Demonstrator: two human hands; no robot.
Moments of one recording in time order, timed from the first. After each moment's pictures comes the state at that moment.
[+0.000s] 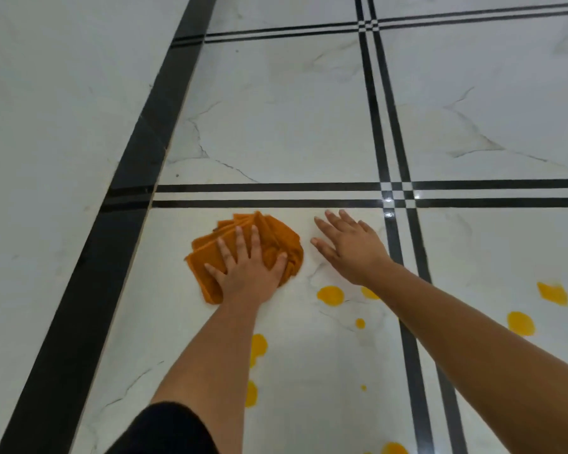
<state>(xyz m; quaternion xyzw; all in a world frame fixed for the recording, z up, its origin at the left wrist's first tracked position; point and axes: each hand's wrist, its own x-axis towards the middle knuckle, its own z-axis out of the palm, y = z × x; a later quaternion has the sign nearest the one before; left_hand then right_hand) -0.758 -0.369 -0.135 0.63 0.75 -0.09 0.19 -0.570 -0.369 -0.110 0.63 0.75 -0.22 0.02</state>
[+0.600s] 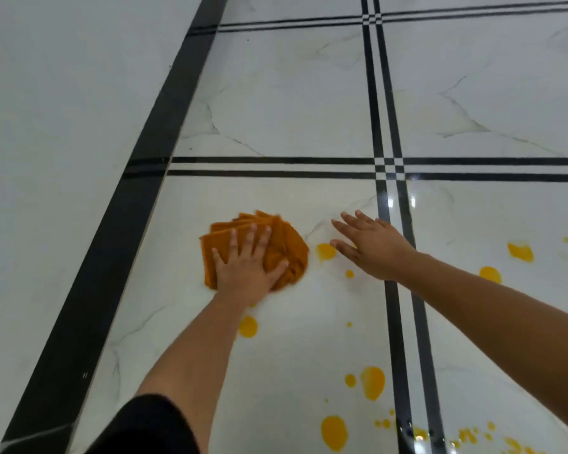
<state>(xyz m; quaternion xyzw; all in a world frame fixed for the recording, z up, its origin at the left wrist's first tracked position) -0.781 -0.452 -0.137 0.71 0.68 -0.09 0.16 -0.542 -0.445 -0.090 0.58 0.78 -0.21 0.09</state>
